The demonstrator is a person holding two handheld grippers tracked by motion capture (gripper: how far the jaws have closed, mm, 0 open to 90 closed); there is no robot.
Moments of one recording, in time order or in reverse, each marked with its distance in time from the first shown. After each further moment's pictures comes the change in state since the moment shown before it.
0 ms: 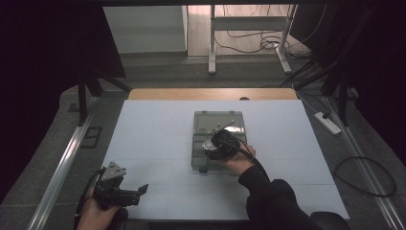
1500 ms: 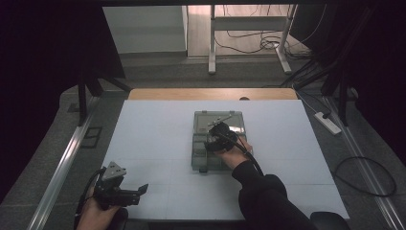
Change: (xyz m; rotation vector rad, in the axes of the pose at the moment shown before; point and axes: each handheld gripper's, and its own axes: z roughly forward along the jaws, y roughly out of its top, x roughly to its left) left arm 0.000 0.000 0.001 0.004 0.005 -0.002; right arm -0.017 0.011 0.028 0.016 -0.109 0.108
